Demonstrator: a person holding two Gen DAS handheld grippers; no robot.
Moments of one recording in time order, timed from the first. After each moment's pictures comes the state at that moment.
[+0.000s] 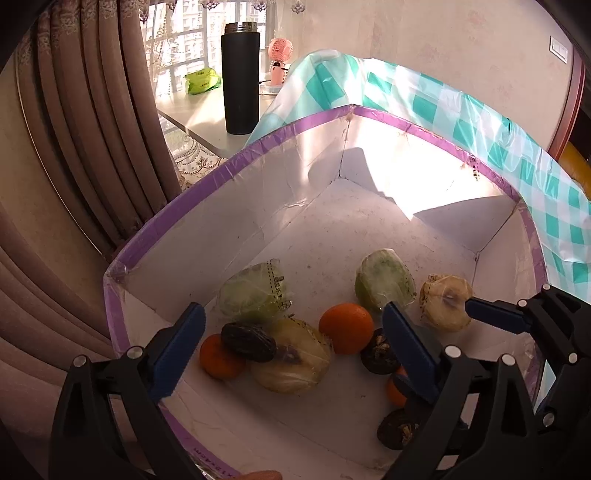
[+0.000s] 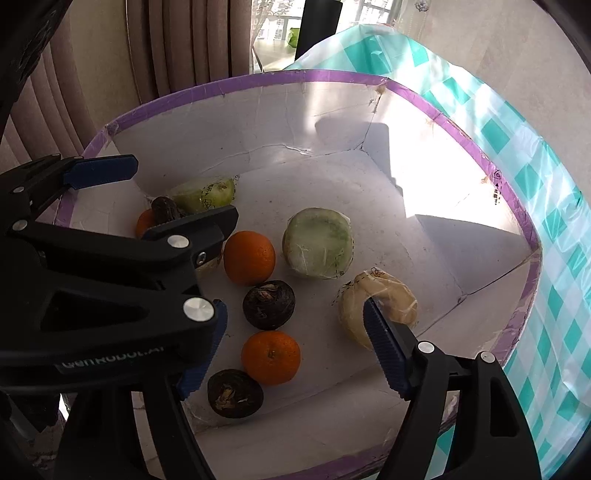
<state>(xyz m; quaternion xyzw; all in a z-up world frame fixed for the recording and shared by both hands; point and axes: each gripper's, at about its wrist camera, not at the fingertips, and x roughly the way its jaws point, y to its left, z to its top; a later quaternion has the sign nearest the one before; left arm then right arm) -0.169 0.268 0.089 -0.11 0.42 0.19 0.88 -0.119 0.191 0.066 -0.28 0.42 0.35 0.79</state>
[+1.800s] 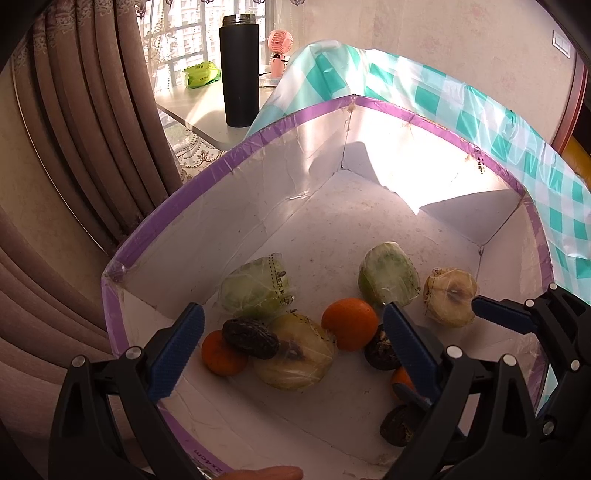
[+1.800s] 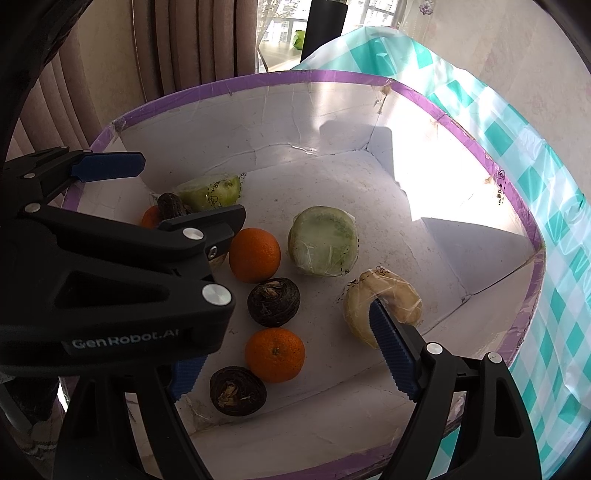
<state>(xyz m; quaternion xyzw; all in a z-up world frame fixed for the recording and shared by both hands) -0.167 0.266 0.086 -0.11 0.44 0.19 0.87 -0.122 0.192 0.065 -0.28 0.42 0.35 0.79</state>
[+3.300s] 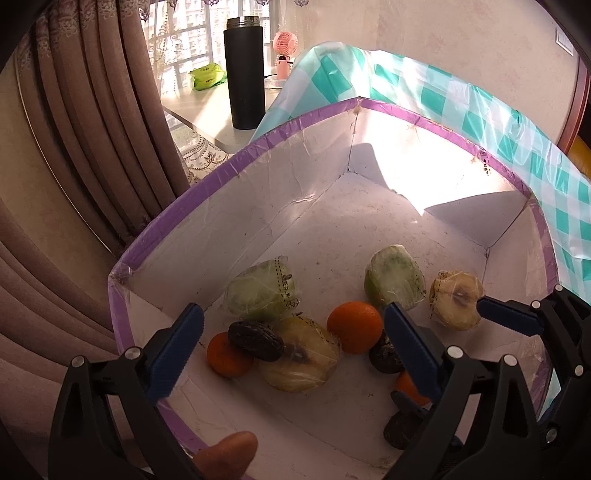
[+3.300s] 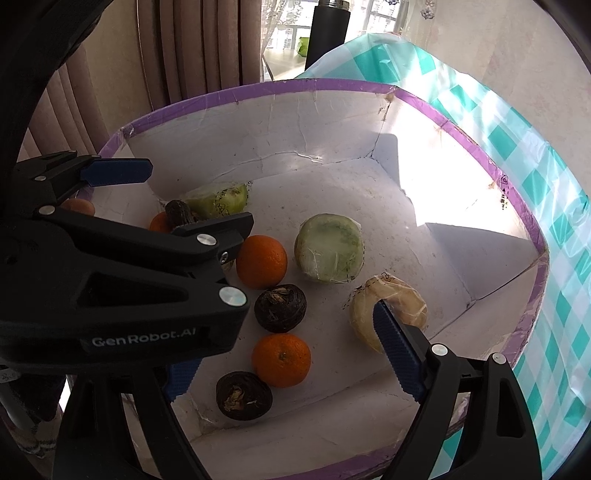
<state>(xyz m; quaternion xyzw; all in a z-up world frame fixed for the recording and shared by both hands) -0.164 0.266 0.090 -0.09 0.43 0.22 0.87 -0.126 0.191 0.069 -0.26 0.40 0.37 0.80</state>
